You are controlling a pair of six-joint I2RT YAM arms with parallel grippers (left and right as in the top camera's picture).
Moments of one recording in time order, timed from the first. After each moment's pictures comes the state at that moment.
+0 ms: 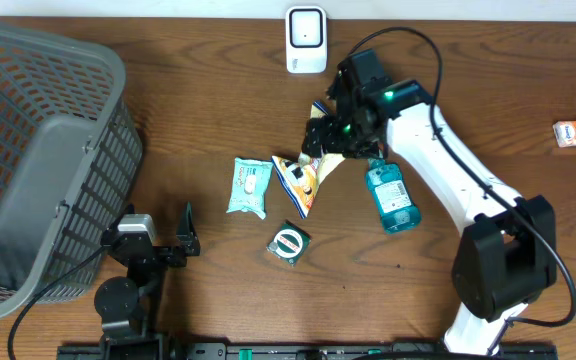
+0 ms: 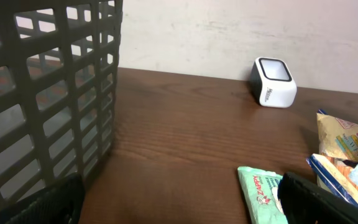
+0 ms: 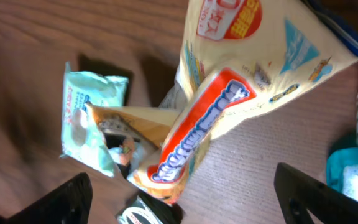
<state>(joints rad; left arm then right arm) 0.11 0.05 0.02 -0.10 0.16 -0.12 0.43 1.91 1.58 -0.93 -0.30 0.37</state>
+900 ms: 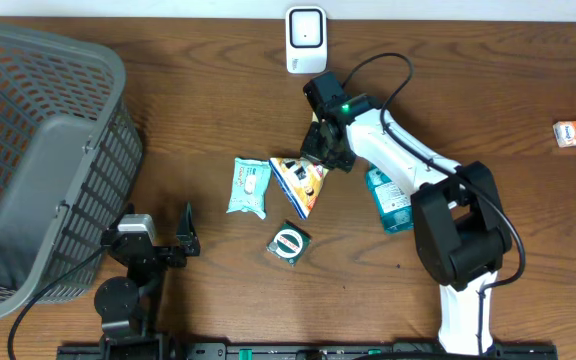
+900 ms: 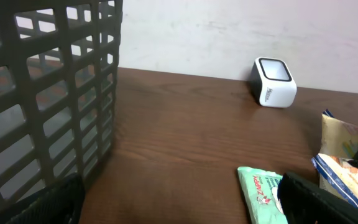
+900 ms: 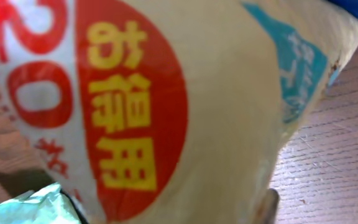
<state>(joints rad) 0.11 0.05 0.02 -0.10 0.16 -0.11 0.50 2.13 1.58 -0.81 -0.10 0.91</state>
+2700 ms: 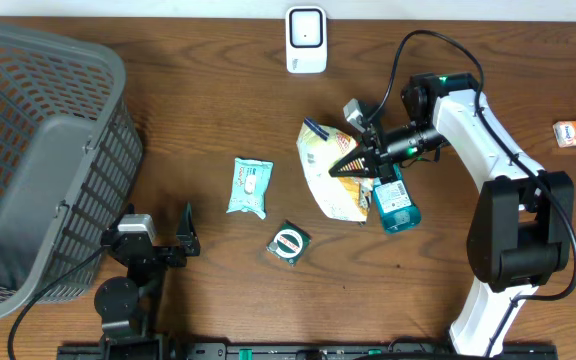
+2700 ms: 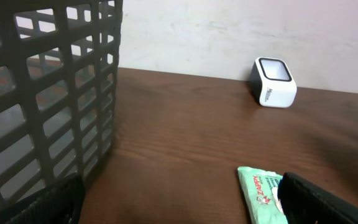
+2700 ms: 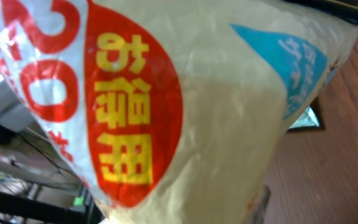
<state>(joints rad) 0.11 0.05 0.02 -0.10 0.16 -0.12 0.16 2.01 1.56 -1.42 -1.20 -1.33</state>
